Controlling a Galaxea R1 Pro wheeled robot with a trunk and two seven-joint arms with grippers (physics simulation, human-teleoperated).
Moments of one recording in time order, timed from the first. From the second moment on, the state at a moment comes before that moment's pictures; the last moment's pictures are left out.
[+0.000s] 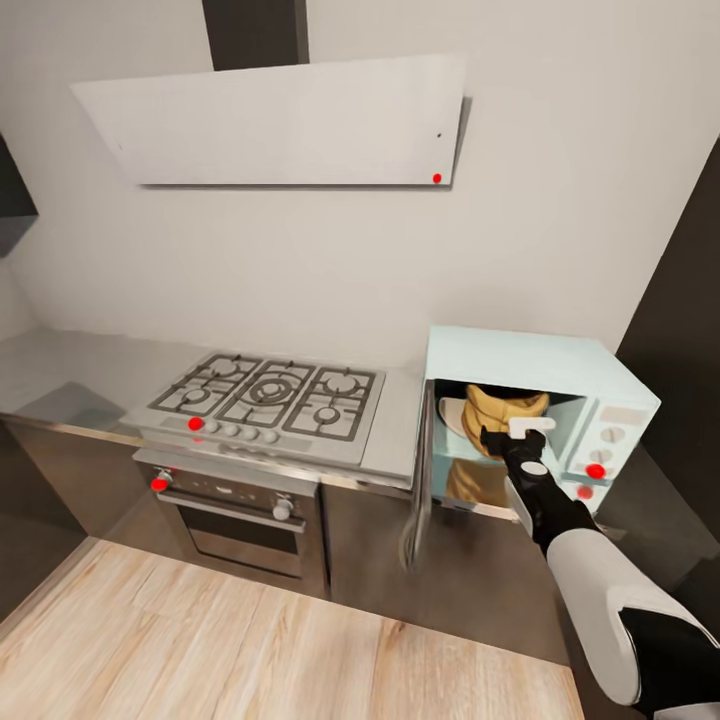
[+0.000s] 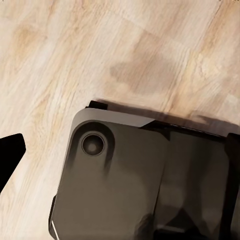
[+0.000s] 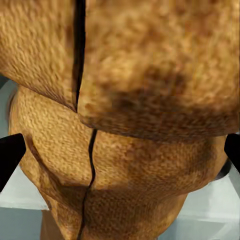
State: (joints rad) left arm -0.10 -0.06 0.21 -0.16 0.02 -0.22 0.01; right arm -0.93 -0.06 -0.16 -0.50 0.20 -0.04 -0.13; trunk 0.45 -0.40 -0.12
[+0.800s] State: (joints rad) left arm -0.10 -0.06 0.21 -0.16 0.02 -0.22 0.01; right arm -0.93 -0.07 -0.16 -0.50 0.19 -0.04 -0.13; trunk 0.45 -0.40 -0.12
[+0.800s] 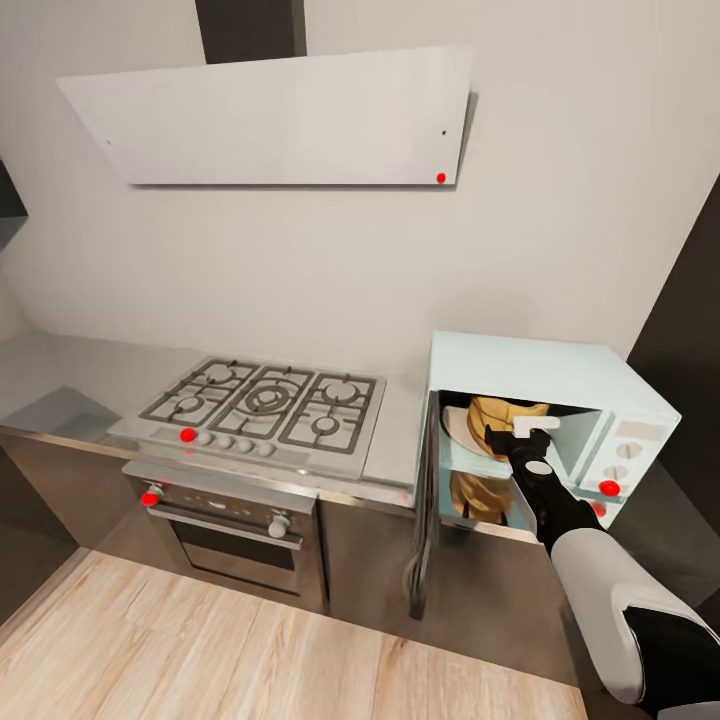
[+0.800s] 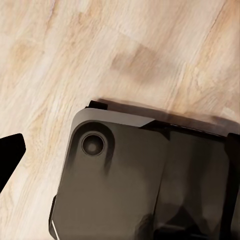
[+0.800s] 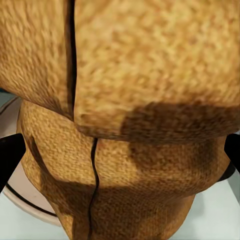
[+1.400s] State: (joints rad) left arm -0.10 -0.06 0.21 -0.16 0.02 -0.22 0.01; right arm -0.93 -0.07 -0.16 -0.50 0.19 -0.04 -0.13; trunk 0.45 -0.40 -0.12
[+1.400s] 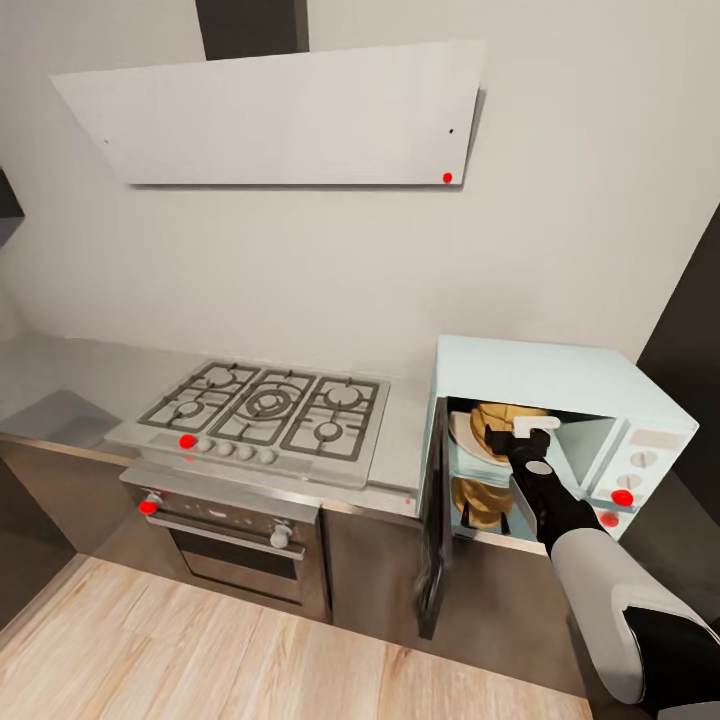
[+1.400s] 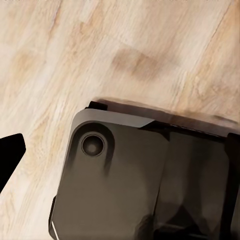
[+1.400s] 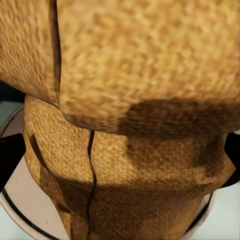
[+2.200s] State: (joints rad) left arm -0.10 -0.06 0.21 -0.16 0.02 -0.22 0.01; right arm -0.93 -0.08 -0.16 -0.50 0.20 -0.04 -0.13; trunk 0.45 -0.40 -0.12
